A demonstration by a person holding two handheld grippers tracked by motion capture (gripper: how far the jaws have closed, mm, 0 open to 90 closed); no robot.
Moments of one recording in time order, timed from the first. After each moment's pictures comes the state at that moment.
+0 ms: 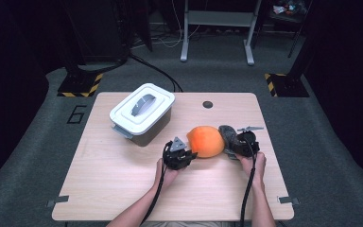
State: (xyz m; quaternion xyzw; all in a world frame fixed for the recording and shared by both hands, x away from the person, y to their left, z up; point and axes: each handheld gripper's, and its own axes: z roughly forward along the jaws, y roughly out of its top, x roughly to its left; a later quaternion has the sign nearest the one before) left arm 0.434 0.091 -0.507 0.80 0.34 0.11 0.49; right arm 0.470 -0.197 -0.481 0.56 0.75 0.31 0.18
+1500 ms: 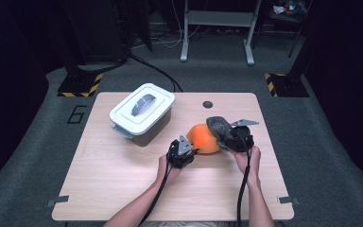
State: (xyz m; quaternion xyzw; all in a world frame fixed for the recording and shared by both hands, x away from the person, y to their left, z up) left arm 0.437 0.076 -0.501 0.80 0.30 0.21 0.47; right arm 0.456 -0.163 -0.434 0.49 0.76 0.36 0.21
